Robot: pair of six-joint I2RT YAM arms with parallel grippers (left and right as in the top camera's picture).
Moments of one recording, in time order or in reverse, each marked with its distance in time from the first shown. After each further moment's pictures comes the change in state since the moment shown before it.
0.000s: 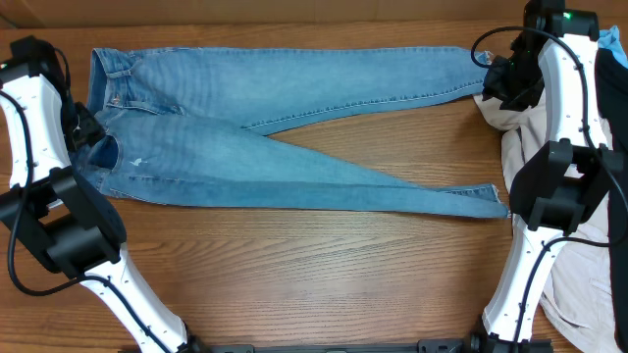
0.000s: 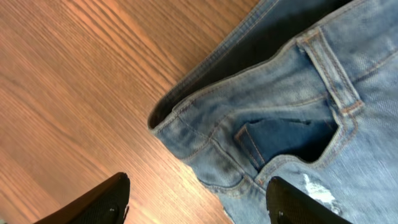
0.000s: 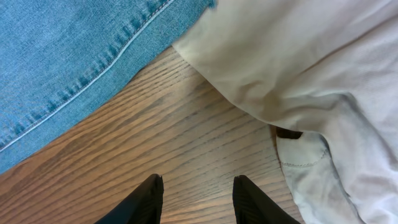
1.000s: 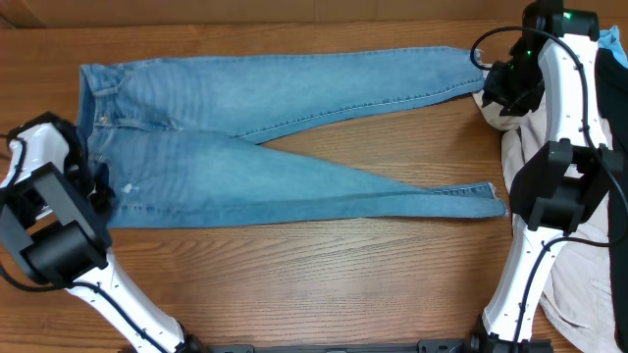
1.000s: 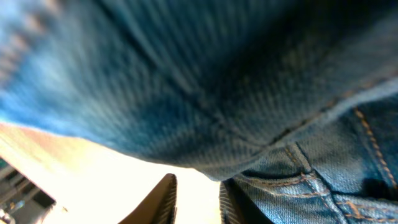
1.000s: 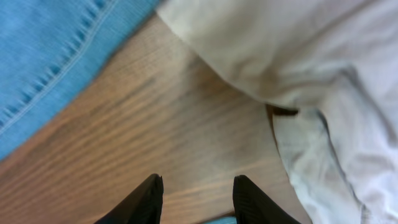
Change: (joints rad) left arm 0.115 -0.008 -0.435 0.015 -0.021 -0.072; right arm 0.000 0.000 0.000 -0.070 0.000 0.000
